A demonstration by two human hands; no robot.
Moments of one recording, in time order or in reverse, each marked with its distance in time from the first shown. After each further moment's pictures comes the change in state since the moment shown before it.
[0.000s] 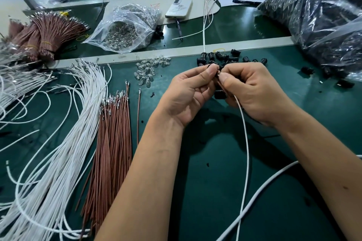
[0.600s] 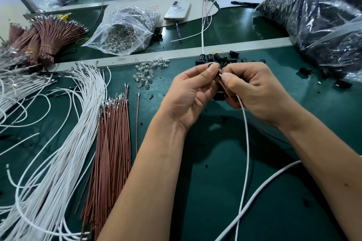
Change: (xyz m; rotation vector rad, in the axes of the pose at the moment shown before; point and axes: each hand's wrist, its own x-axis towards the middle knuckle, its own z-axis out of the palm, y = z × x) left_hand -0.004 0.000 0.009 -0.014 -0.006 0.036; right_hand 0.000 0.003 -0.010 0.001 -0.026 -0.052
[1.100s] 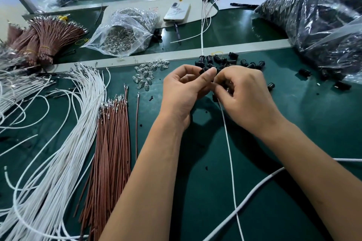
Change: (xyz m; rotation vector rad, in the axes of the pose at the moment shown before) left_hand 0.004 -0.004 -0.008 0.401 0.214 0.199; right_hand 0.000 -0.001 0.021 -0.745 0.253 -0.175
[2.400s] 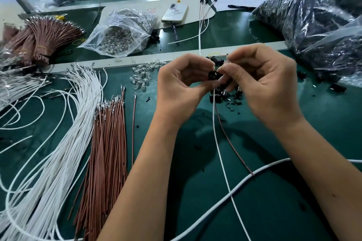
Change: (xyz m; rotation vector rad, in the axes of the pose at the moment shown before) left_hand -0.002 0.005 -0.005 0.273 -0.170 0.513; right_hand 0.004 0.010 -0.017 0.628 0.200 0.041
